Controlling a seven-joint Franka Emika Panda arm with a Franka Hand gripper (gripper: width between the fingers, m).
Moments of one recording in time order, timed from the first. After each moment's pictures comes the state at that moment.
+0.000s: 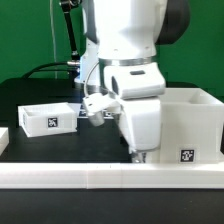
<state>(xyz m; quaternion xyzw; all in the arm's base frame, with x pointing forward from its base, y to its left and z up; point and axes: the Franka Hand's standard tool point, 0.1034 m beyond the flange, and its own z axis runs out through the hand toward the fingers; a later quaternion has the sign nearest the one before) 0.589 0.023 0.015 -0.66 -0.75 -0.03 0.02</state>
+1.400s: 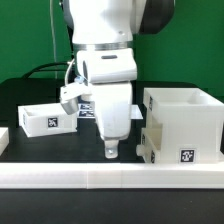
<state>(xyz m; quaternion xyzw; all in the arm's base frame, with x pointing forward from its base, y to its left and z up) 0.594 -0.037 0.035 -0.68 -0.73 -0.04 0.01</state>
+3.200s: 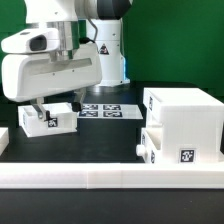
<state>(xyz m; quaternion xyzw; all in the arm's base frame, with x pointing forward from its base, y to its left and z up) 0.500 -0.104 0.054 -0.94 -0.35 -0.05 0.02</state>
